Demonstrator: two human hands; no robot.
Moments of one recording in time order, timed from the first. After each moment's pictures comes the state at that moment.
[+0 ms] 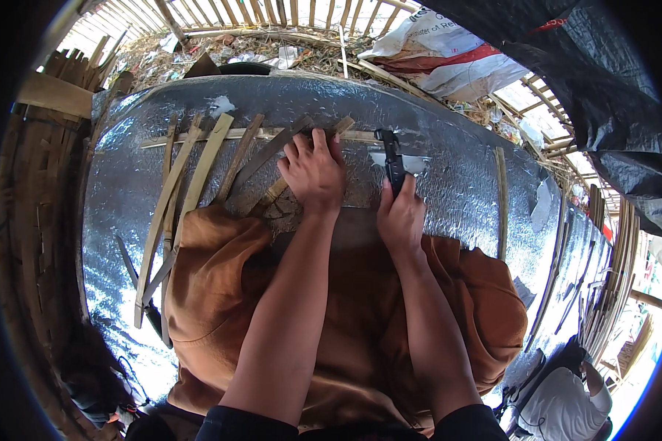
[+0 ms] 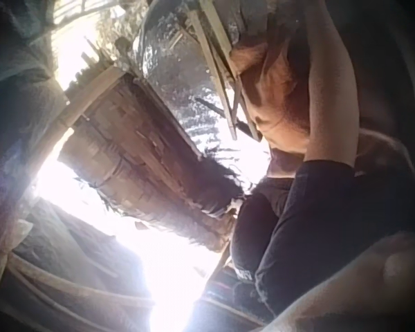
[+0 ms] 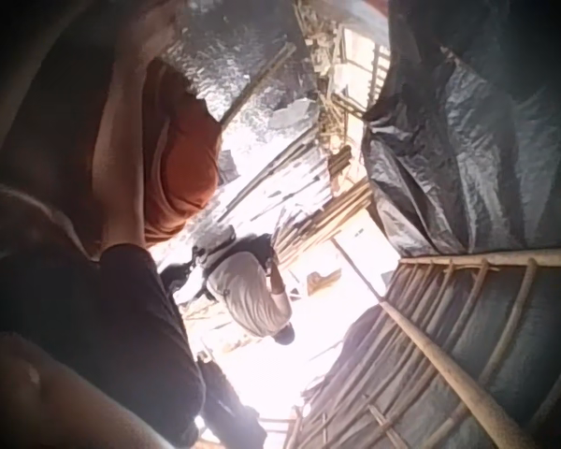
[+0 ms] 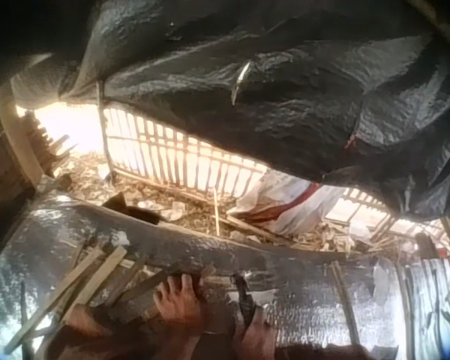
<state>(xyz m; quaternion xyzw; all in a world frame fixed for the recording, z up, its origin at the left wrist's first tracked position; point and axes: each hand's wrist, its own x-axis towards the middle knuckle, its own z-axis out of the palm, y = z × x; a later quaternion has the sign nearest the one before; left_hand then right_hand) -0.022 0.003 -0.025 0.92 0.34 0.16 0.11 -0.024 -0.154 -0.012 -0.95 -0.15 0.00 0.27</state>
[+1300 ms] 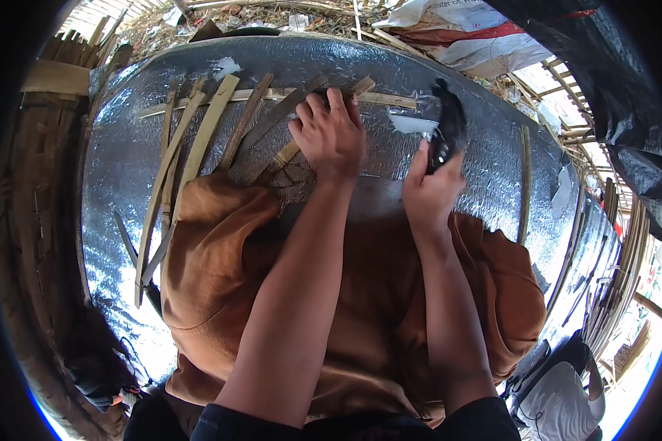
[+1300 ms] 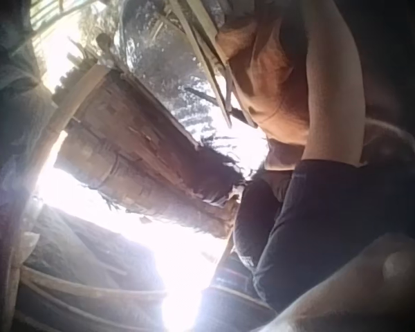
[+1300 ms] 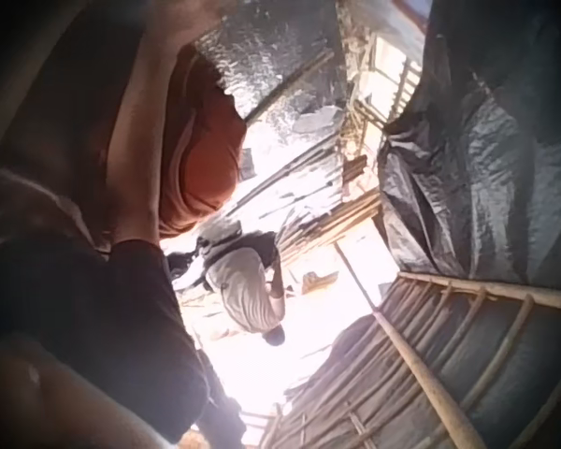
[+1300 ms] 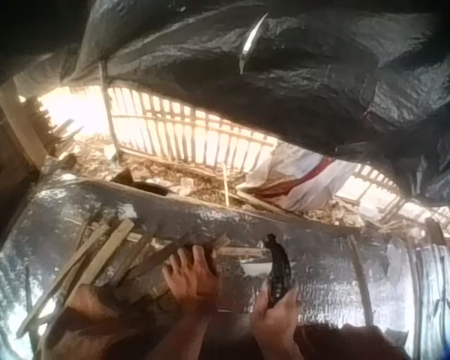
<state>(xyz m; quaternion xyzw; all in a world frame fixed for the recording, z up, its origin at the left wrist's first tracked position) -0.019 0.000 -0.031 0.92 0.34 0.17 0.09 -0.022 -0.142 0.014 -0.89 -0.13 -0.15 0.41</state>
